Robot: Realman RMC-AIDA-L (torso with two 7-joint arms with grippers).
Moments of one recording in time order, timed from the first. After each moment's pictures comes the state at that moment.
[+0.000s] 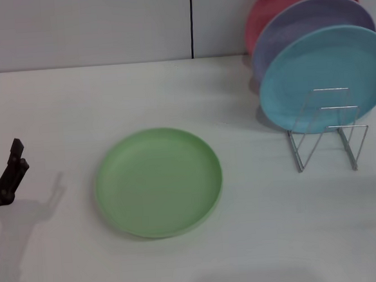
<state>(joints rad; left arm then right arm) -0.17 -2.07 -1.02 -0.26 2.66 1.43 -0.01 0.31 2.09 -0.87 0.13 -0.24 -1.95 0.28</state>
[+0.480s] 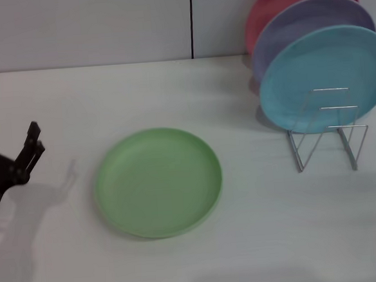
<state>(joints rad) -0.19 -2.03 -1.01 -0.39 2.68 1.28 -0.02 0.33 2.08 -0.87 0.13 -0.27 -1.93 0.28</state>
